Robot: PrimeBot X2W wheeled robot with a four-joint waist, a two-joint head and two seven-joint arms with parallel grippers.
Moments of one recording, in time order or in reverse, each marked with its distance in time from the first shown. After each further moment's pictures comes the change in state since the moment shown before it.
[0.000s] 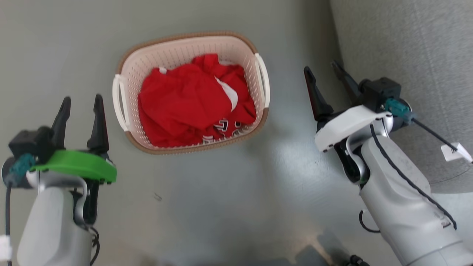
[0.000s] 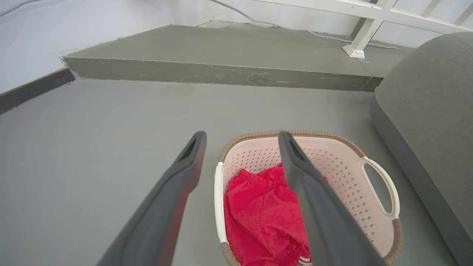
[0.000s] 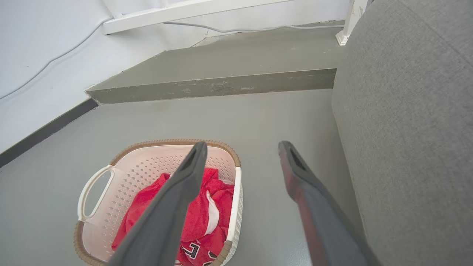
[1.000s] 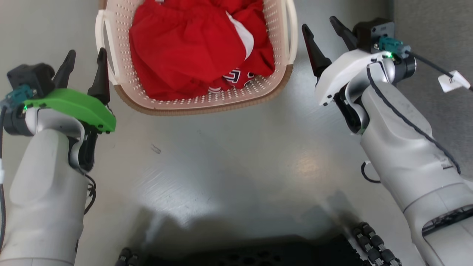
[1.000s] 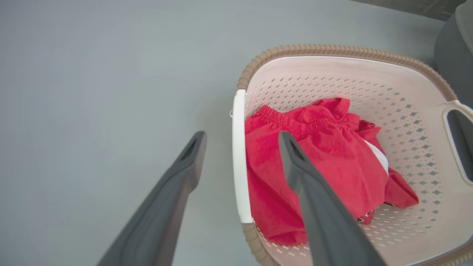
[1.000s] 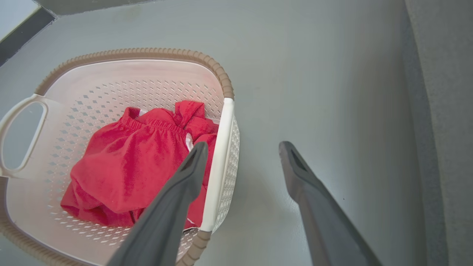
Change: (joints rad) left arm -0.317 0.031 -0.129 0.279 -0.106 -0.001 0.068; right arm -0.313 0.010 0.050 0.313 0.012 0.033 0.058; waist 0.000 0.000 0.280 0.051
